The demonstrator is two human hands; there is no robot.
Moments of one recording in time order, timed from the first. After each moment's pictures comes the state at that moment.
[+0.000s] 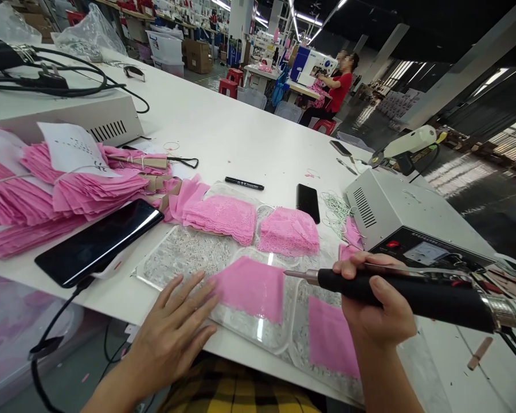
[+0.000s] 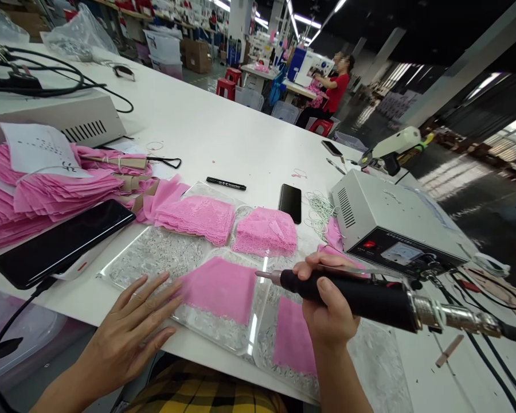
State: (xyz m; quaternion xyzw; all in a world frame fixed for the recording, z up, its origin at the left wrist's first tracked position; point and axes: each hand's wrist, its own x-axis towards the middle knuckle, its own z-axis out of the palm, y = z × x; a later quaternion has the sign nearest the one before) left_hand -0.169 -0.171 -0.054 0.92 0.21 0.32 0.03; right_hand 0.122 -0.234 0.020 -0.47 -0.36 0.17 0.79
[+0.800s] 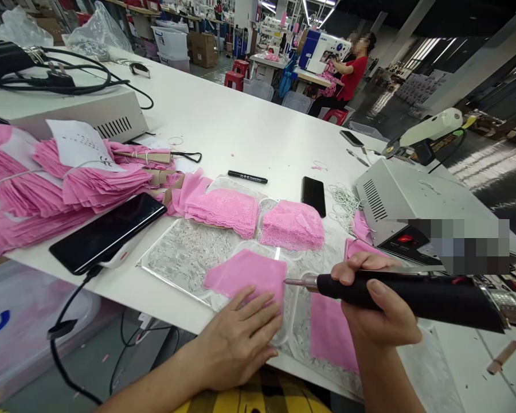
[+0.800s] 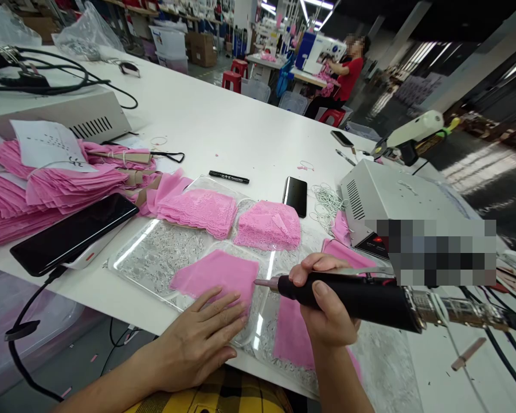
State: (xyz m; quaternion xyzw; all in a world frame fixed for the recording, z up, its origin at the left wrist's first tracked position) left_hand -0.095 -0.206 -0.050 0.95 0.09 0.26 0.12; right_hand 0.121 -0.240 0.013 -0.44 -0.37 0.21 0.79
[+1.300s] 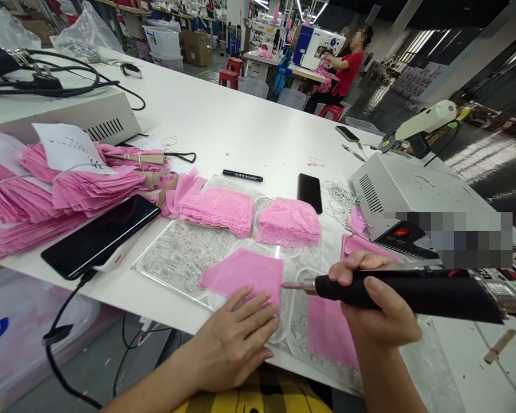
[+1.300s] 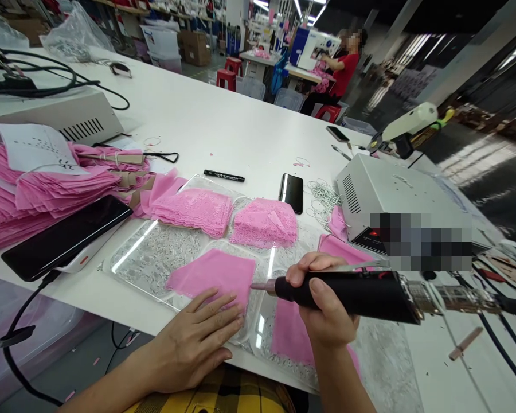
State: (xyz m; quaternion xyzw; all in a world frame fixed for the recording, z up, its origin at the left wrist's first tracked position) left_hand -0.097 -0.203 -0.049 0.95 0.07 0.27 0.12; right_hand 0.121 -0.248 0.016 -0.43 -0.38 0.24 0.78
